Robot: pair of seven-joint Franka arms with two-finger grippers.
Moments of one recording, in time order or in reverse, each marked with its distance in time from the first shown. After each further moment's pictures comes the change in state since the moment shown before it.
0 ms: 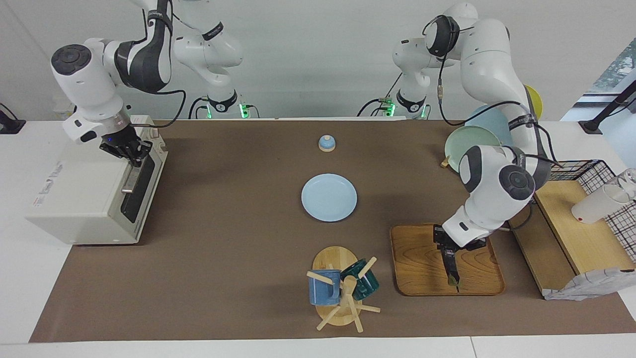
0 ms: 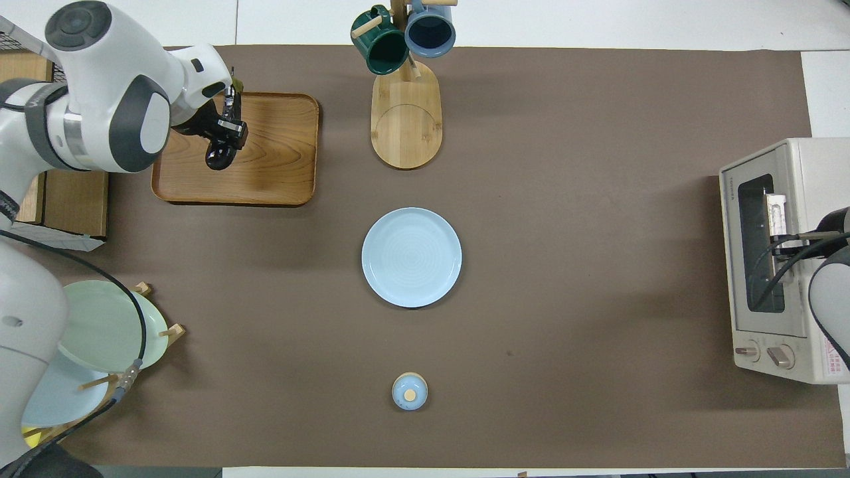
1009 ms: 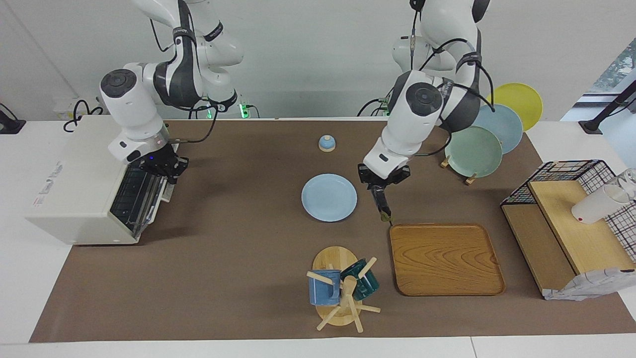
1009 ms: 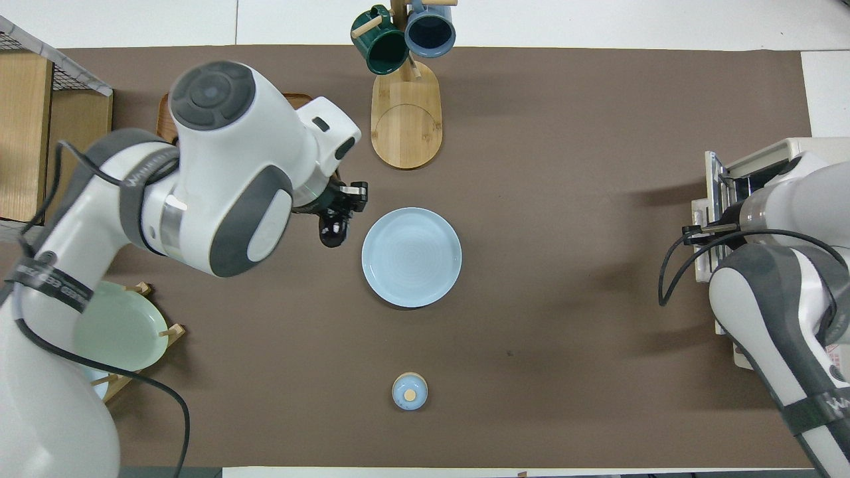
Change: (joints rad) left arm -0.337 -0.318 -0.012 -0.328 -0.120 0.016 -0.557; right arm 0.140 0.086 0.020 -0.077 0.090 0.197 0.067
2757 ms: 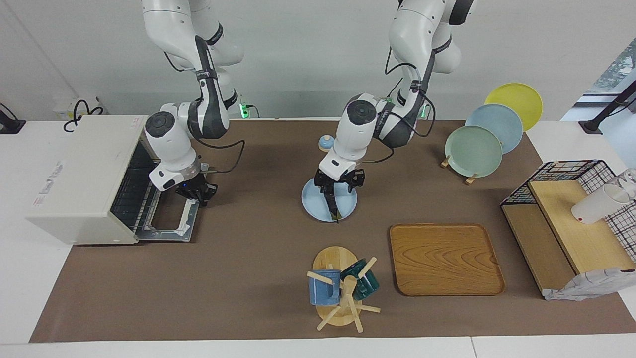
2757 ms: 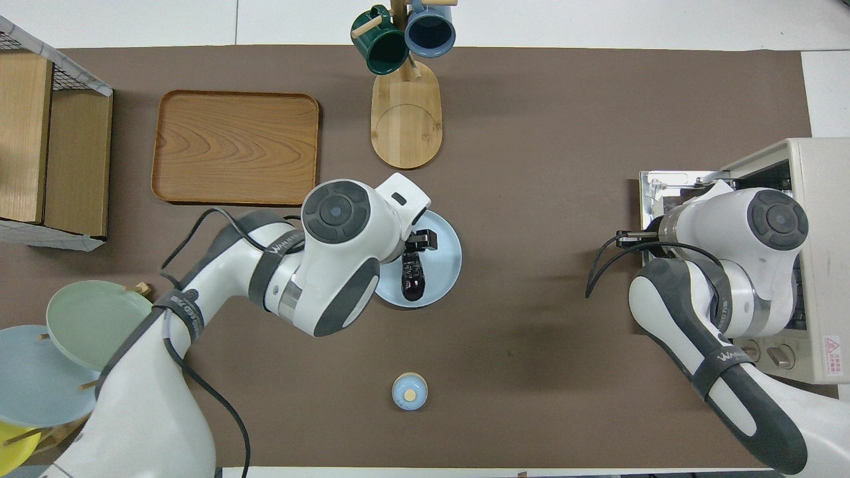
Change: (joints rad) left arm -0.122 0.039 0.030 -0.169 -0.002 0.259 -0.110; right arm 0.060 0.141 0.006 -0.130 0.104 0.303 0.119
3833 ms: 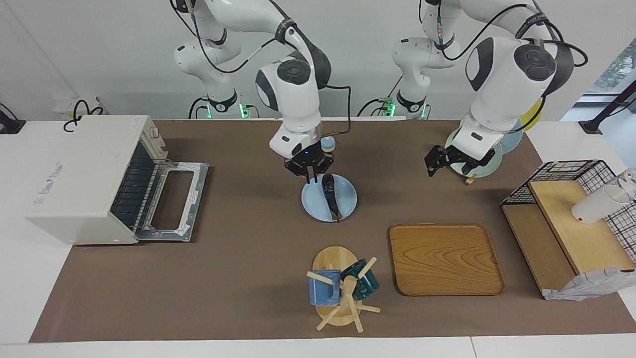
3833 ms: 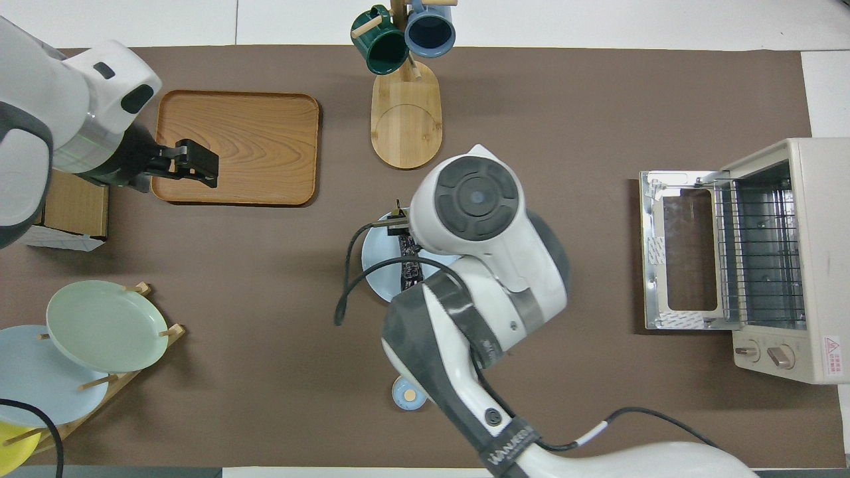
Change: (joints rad) left arm 0.423 -0.162 0.010 0.305 0.044 -0.561 0.369; right arm 0.576 0.219 0.004 0.659 0.023 -0.352 0.505
